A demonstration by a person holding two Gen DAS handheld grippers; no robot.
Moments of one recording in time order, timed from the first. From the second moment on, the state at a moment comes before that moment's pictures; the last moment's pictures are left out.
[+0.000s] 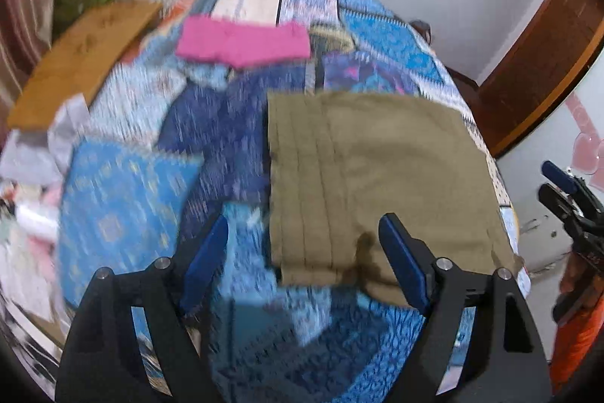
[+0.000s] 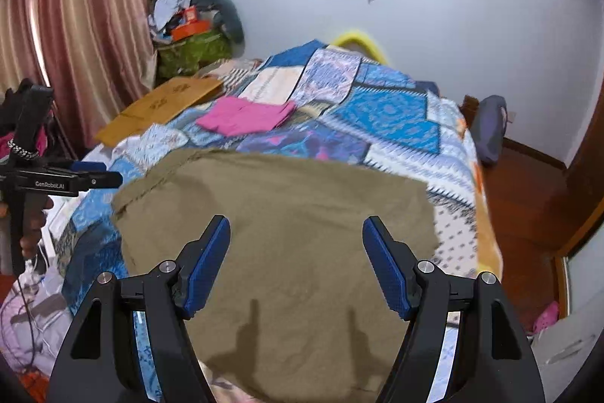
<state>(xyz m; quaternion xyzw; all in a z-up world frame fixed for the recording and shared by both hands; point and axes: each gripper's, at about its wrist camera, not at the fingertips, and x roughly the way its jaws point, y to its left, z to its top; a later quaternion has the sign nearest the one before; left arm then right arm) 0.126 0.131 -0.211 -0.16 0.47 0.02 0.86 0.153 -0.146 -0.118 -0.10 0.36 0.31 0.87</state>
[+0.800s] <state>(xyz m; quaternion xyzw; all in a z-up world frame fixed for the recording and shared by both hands) 0.134 0.116 -0.243 -0.33 0.49 -0.06 0.80 0.142 -0.122 -0.196 -0.11 0.42 0.33 0.84</state>
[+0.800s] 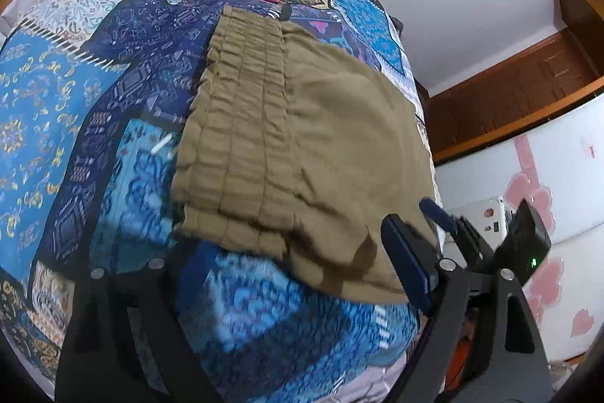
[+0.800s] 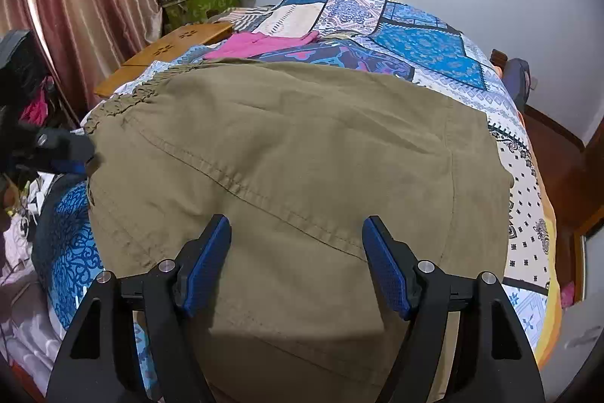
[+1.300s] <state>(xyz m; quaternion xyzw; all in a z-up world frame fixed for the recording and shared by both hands) 0.165 0.081 -0.207 -0.11 0.43 0.04 0.89 0.145 -0.129 -0.193 -0.11 0.43 0.32 0.84</state>
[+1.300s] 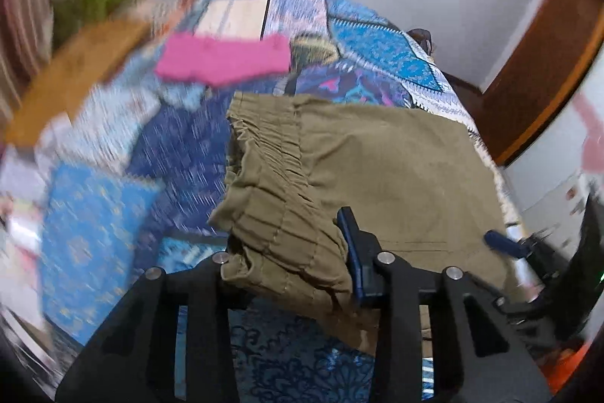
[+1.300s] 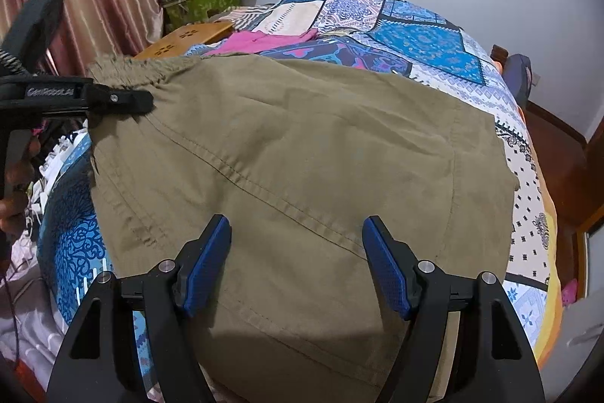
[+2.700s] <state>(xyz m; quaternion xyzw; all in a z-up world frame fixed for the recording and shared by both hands) 0.212 -0.144 -0.168 0.08 0.40 -0.14 0.90 0.125 -0.256 -0.215 0.00 0.45 0.23 0.87</state>
